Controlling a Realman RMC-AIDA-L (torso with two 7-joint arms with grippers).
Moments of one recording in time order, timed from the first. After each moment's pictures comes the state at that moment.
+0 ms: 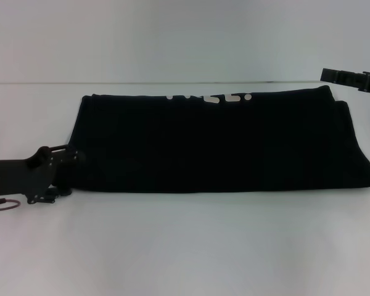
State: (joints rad) left arm -0.65 -2.01 0.28 0.57 2.53 1.26 -2.82; right arm 0.72 1.94 -0.41 -0.58 -2.12 -1.26 1.88
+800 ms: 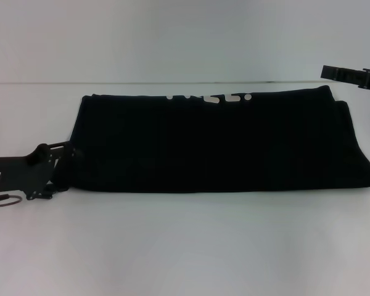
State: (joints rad) left arm -0.67 -2.01 0.28 0.54 2.53 1.18 -2.82; right arm 0.72 1.94 -0.41 -0.58 -2.12 -1.25 1.89
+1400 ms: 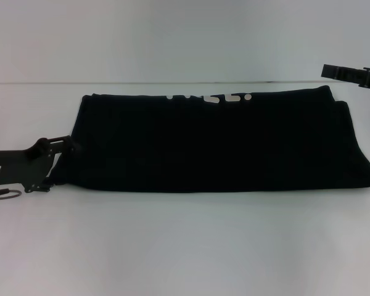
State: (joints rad) left arm -0.68 -2.00 0.29 0.54 2.53 1.15 -2.79; right arm 0.72 1.94 -0.41 -0.58 -2.12 -1.25 1.89
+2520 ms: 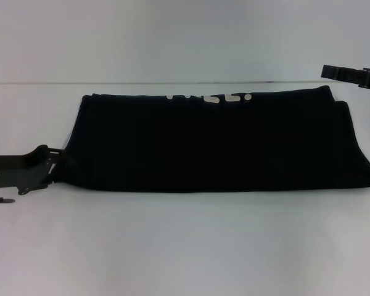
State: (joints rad) left arm -0.67 -2.00 0.31 0.55 2.54 1.15 -2.65; right arm 0.72 1.94 -0.41 -0.58 -2.12 -1.25 1.89
